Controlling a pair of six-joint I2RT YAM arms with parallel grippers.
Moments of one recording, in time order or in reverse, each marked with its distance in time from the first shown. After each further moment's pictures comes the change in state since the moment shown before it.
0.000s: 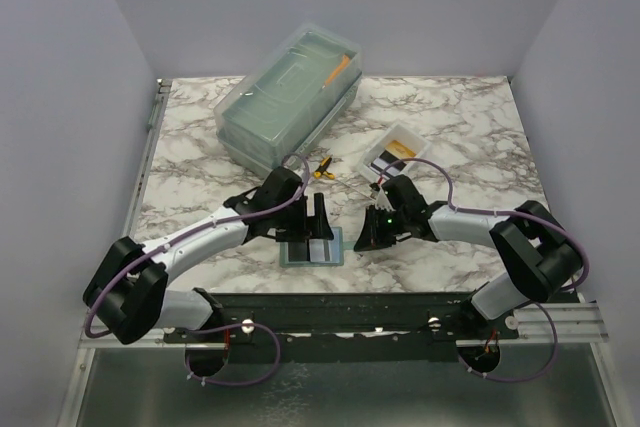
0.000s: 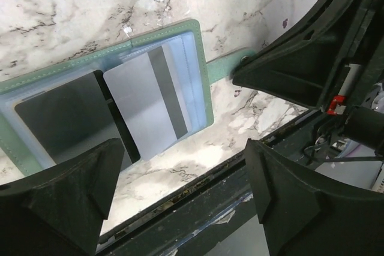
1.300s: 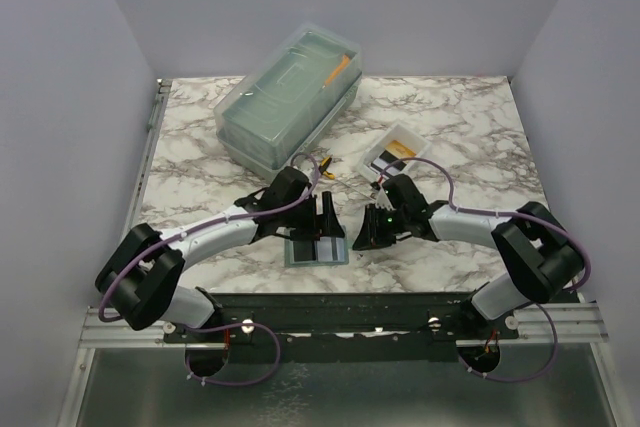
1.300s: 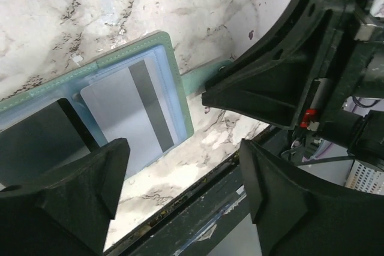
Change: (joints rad) left arm -0.018 0.081 -0.019 0.191 0.074 -0.055; right arm 0.000 -0.002 0.005 -0.006 -0.010 0.010
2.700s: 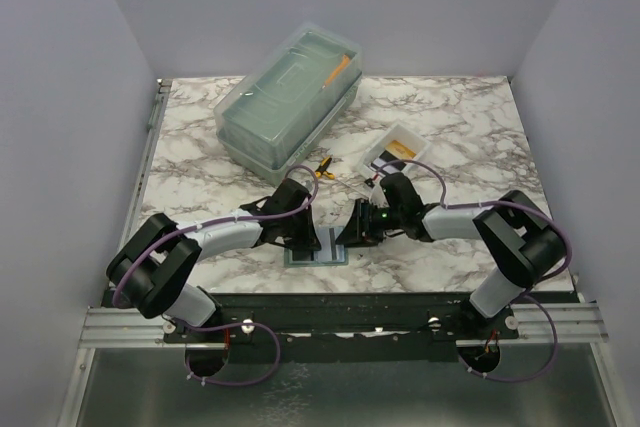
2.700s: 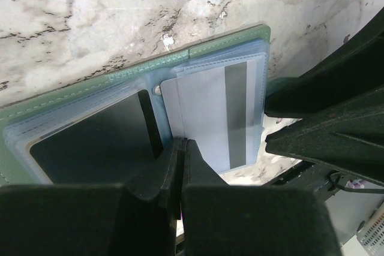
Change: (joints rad) left arm 0.001 0.074 -0.078 0.006 -0.113 -0.006; right arm 0.000 0.101 -0.024 0.306 -0.179 0.203
